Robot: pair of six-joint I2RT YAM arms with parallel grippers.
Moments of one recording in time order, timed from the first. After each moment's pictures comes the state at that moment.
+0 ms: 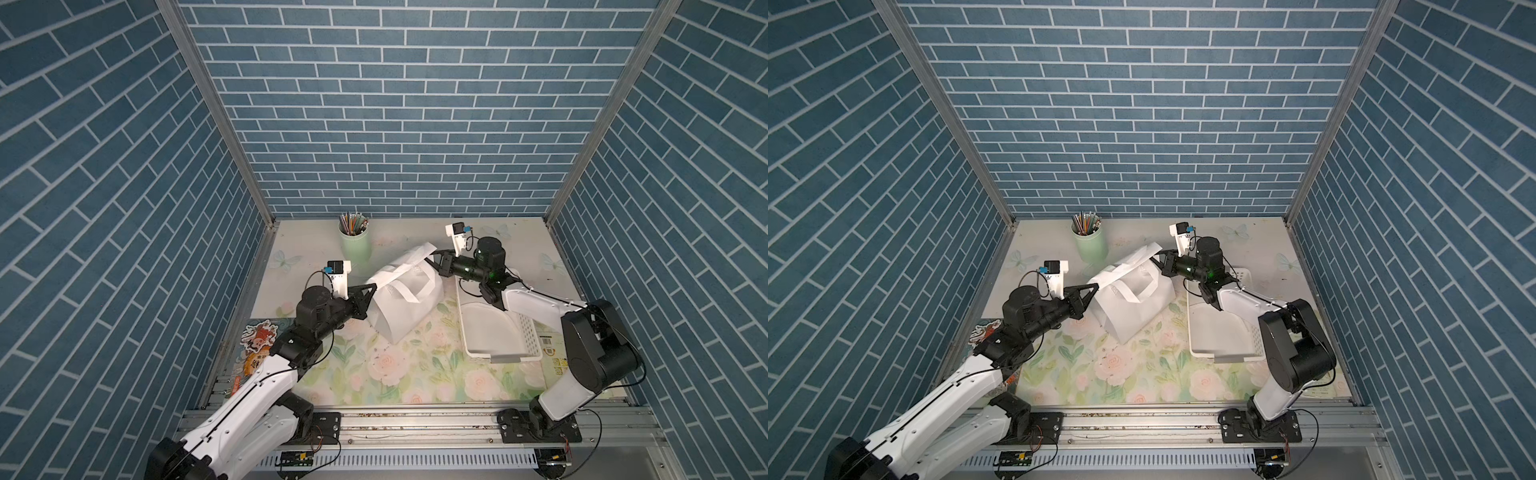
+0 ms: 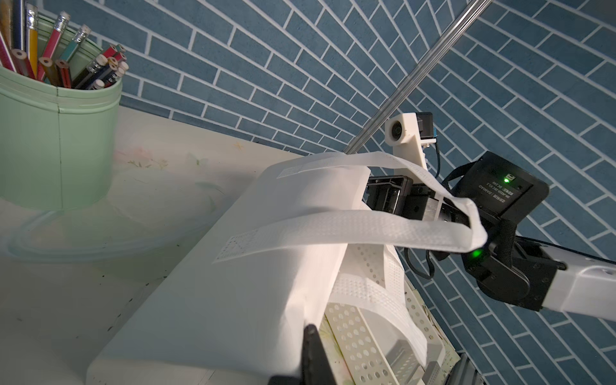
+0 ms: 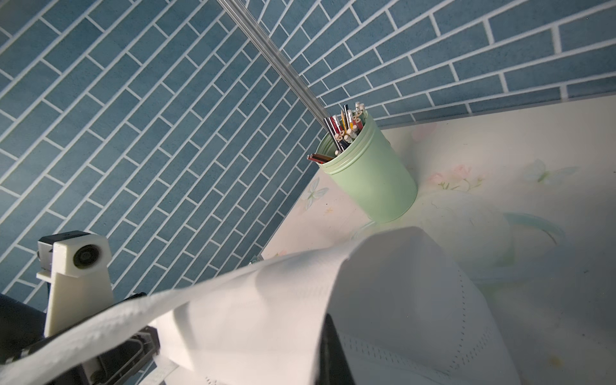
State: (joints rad) left arm -0.46 0.86 0.53 0.10 0.27 -0.58; right arm 0.48 1.64 0.95 0.51 -0.67 0.61
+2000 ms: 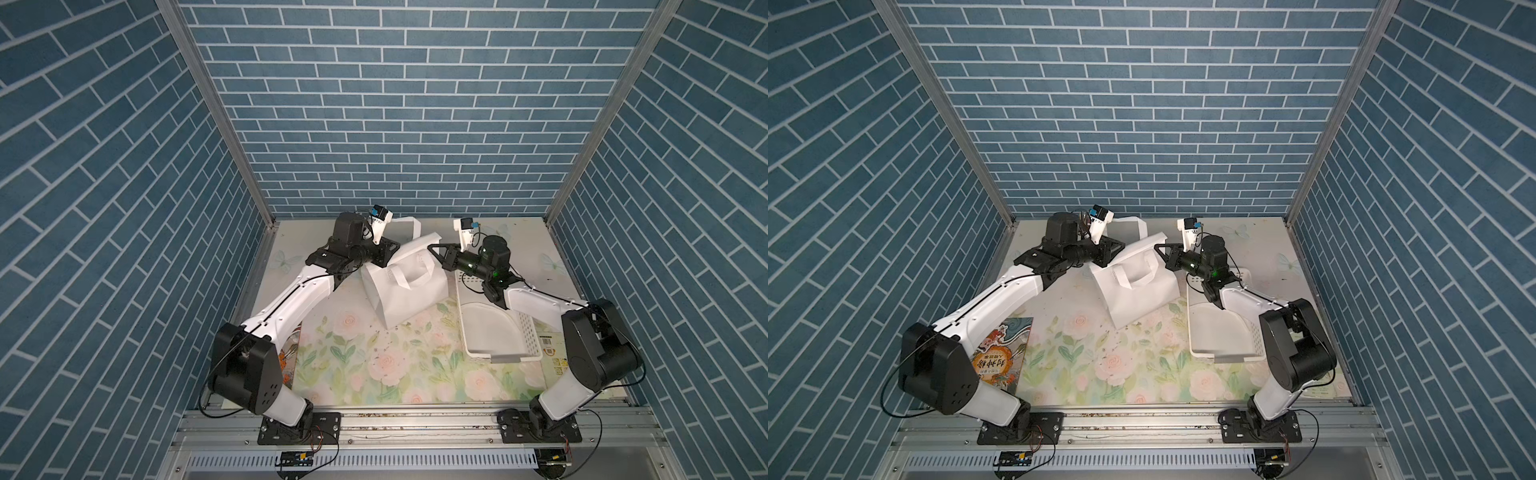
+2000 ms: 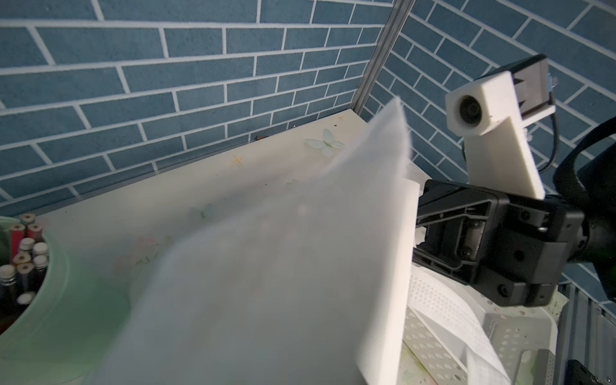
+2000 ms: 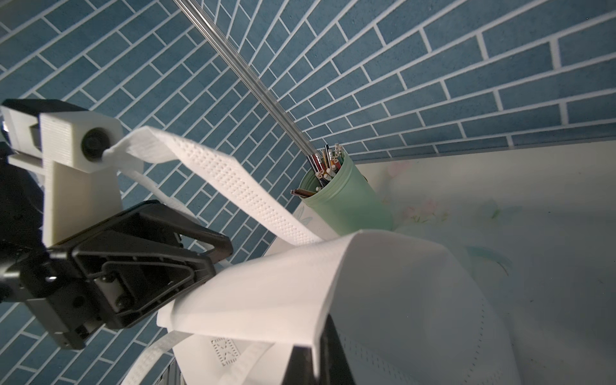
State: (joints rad) left arm -0.41 1.54 1.28 -0.25 0.40 -0.07; right arm 0.46 1.65 0.95 0.58 -0.60 0.62
